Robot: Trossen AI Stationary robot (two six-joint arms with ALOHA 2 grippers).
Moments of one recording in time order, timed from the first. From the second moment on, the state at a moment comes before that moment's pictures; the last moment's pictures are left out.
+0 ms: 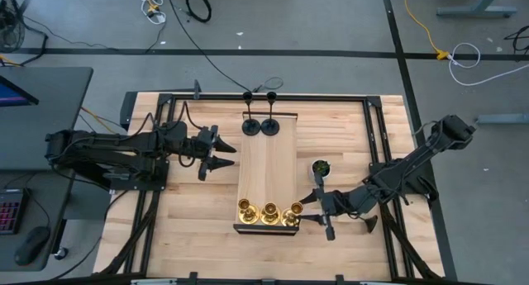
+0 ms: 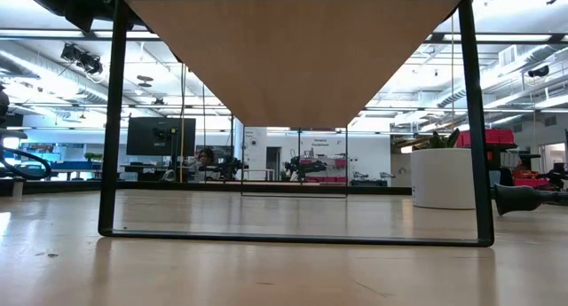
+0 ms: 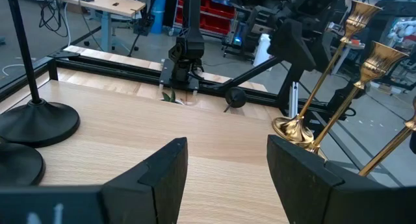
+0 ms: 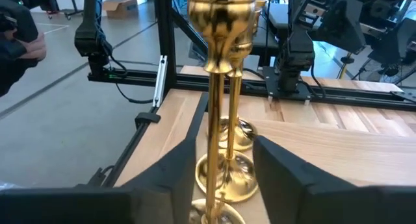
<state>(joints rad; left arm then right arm) 0.11 0.90 0.52 0.26 0.22 -0.21 0.61 1.28 0.80 0.24 0.43 0.08</state>
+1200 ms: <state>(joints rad) 0.11 0.90 0.52 0.26 0.22 -0.21 0.61 1.06 0.80 -0.79 0.19 0.85</state>
